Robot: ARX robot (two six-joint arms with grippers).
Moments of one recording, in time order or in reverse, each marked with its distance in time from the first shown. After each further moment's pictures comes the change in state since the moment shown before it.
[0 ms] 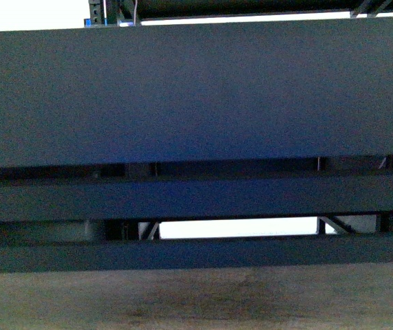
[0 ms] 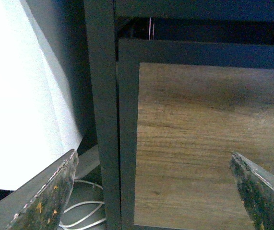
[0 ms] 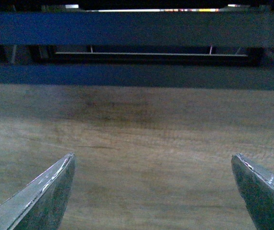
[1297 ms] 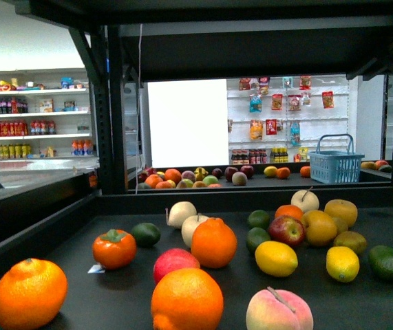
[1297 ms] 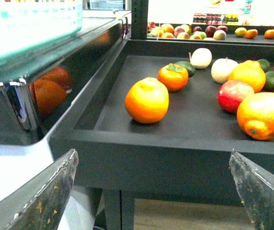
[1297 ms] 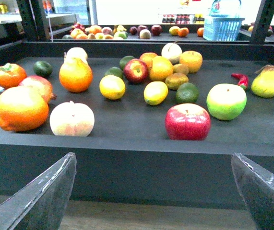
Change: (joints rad) left arm 0.000 0.000 0.000 0.000 0.000 0.000; right arm 0.000 0.000 0.000 0.000 -0.001 0.000
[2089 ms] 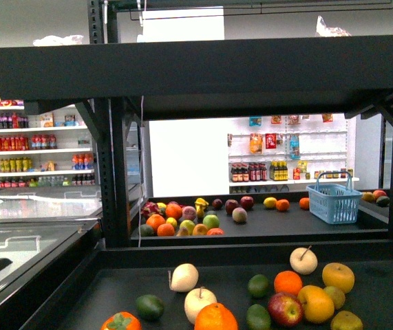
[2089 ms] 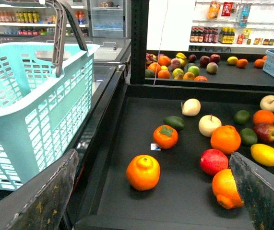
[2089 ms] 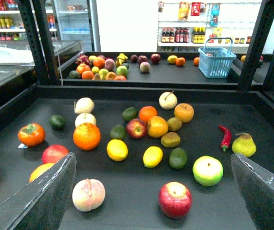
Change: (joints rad) left arm 0.000 0.000 0.000 0.000 -0.001 0.000; right arm 0.000 0.000 0.000 0.000 0.000 0.001
